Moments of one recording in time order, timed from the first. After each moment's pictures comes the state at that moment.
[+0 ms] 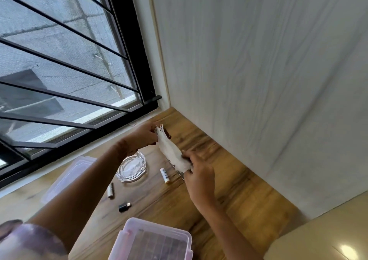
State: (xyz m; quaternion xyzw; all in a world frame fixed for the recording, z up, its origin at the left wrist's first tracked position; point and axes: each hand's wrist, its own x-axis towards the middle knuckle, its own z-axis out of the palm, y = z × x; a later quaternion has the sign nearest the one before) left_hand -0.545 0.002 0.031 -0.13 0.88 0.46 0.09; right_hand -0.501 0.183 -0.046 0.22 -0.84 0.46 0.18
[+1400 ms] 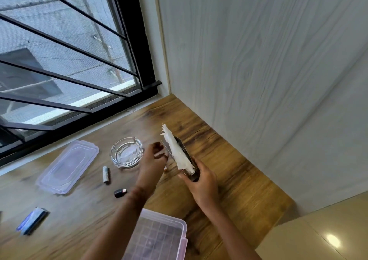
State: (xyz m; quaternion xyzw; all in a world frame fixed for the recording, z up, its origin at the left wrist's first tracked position) left_hand -0.479 0.071 -0.044 -0.29 0.73 0.61 -0.11; right_hand -0.491 0.203 -0.103 0.13 -0.85 0.51 -0.03
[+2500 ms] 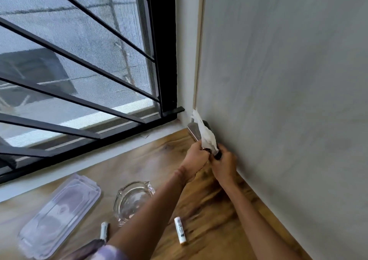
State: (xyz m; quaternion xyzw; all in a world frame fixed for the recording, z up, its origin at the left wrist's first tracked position) left_hand -0.659 0.025 -0.046 -0.20 0.74 0.64 0.02; right_hand -0.694 0.116 -0.088 0.11 -0.87 0.48 0.01
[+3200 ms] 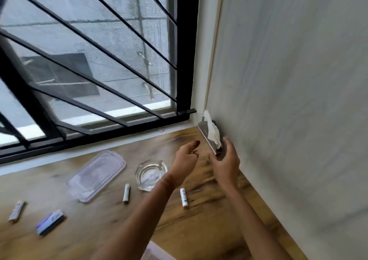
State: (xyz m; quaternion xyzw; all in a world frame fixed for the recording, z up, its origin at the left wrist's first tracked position) left_hand -0.546 0.042 -0.002 -0.22 0.75 0.62 -0.10; right_hand -0.608 0.142 -0.032 0.14 -0.84 0.53 0.05
